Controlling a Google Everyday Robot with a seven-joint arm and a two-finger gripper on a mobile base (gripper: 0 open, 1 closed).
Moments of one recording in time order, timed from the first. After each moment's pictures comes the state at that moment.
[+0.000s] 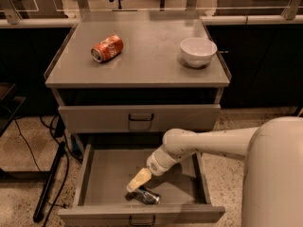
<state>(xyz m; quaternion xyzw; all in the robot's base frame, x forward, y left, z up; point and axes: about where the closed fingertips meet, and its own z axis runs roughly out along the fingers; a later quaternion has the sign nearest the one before) 0.515 0.019 0.444 -0.38 0.88 0.26 0.10</state>
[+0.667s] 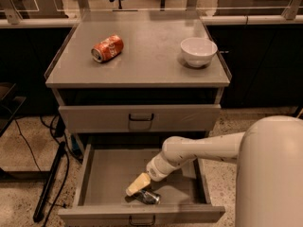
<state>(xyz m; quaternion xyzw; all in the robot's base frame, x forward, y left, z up) 0.511 0.024 0.415 -0.36 0.89 0.26 0.10</state>
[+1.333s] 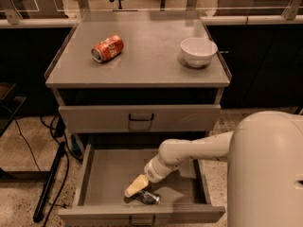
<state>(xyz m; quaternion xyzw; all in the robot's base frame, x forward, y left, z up) 0.510 0.027 0.406 -0.36 0.90 0.24 0.10</state>
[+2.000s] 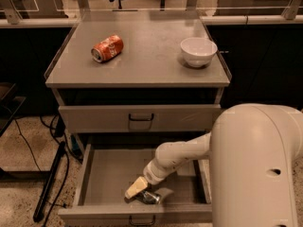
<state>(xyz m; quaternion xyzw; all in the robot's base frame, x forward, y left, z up) 0.512 0.022 0.386 -0.34 0.91 0.21 0.09</state>
